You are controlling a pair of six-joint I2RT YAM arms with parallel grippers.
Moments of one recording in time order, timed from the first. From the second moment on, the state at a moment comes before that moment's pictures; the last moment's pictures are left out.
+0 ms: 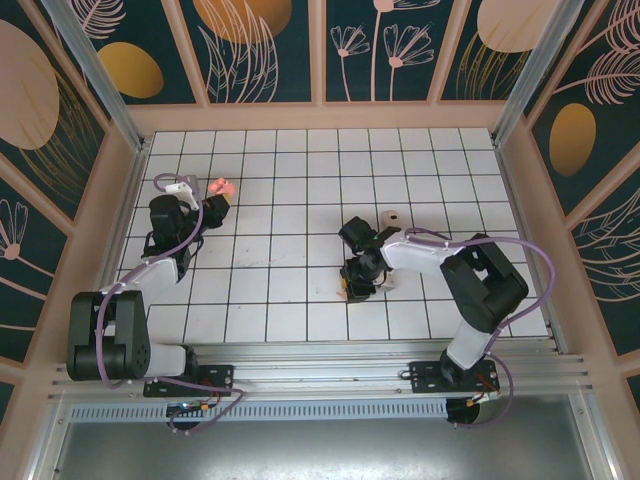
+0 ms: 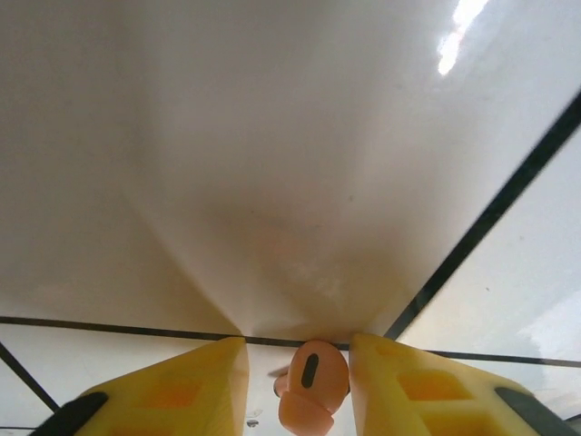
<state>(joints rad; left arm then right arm) 0.02 1.37 0.59 0.45 0.46 -0.55 0.72 1.71 0.95 -0.61 -0.32 2.06</state>
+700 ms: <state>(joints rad) 0.02 1.40 0.60 0.45 0.51 -0.55 0.73 1.70 0.99 -0.62 -0.21 1.95</state>
